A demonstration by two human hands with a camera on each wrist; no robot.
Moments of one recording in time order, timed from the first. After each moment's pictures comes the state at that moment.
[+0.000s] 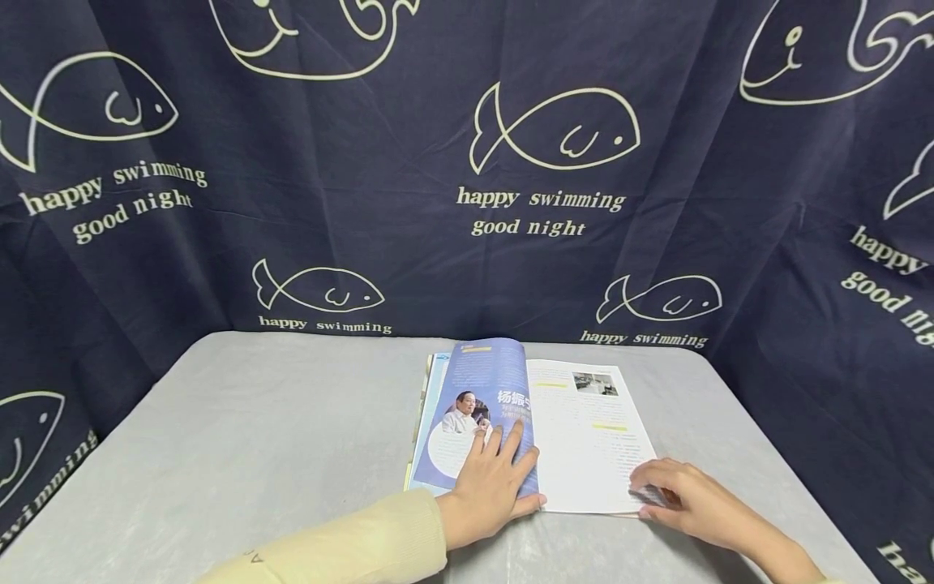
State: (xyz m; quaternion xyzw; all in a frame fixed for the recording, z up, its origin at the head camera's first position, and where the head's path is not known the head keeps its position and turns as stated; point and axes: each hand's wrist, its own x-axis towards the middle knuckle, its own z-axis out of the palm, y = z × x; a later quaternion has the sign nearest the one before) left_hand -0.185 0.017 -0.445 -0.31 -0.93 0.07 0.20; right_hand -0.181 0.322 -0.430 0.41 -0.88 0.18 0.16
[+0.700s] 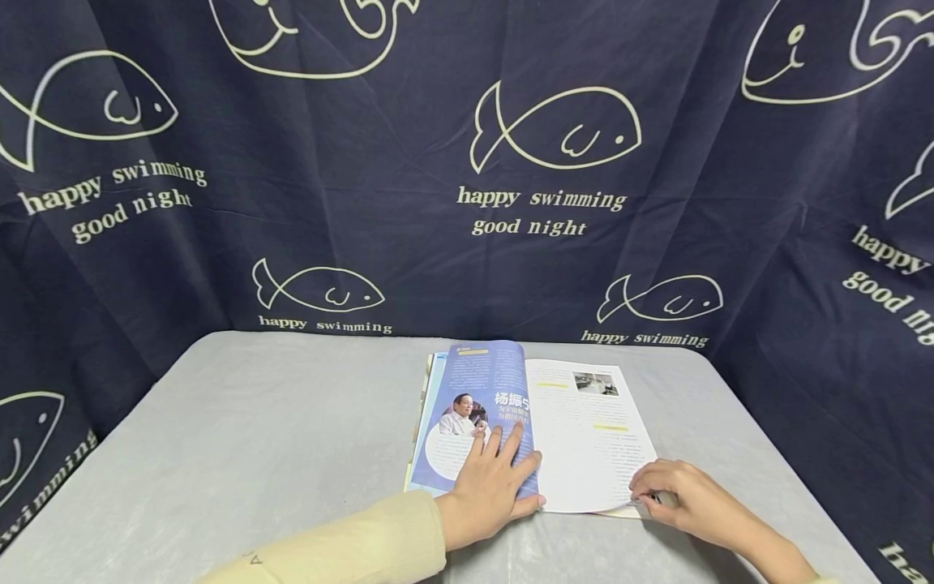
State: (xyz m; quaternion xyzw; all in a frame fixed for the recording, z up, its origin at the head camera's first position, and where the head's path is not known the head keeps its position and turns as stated) left_hand -0.184 0.015 -0.444 -0.32 -0.93 0.06 0.16; right_hand -0.186 0.317 -0.430 0.46 -0.85 0.18 0.20
